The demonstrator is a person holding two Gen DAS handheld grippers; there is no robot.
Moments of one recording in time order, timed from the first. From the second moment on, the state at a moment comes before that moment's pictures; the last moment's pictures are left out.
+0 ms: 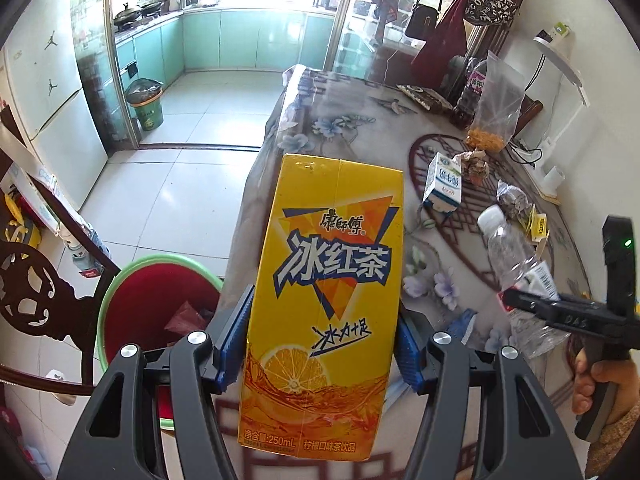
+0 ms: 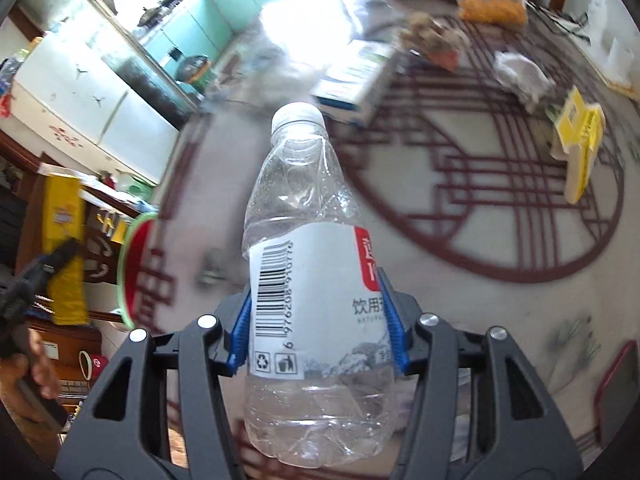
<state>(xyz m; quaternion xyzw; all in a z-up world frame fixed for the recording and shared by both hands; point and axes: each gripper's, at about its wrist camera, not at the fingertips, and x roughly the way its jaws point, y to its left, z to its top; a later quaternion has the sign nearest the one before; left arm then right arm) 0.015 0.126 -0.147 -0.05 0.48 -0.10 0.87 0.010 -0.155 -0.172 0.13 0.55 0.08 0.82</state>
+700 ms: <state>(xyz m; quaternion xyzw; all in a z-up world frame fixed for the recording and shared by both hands) -0.012 0.228 -0.168 -0.07 0.49 -0.04 0.87 0.013 -0.029 -0.141 0.09 0.52 0.17 0.83</state>
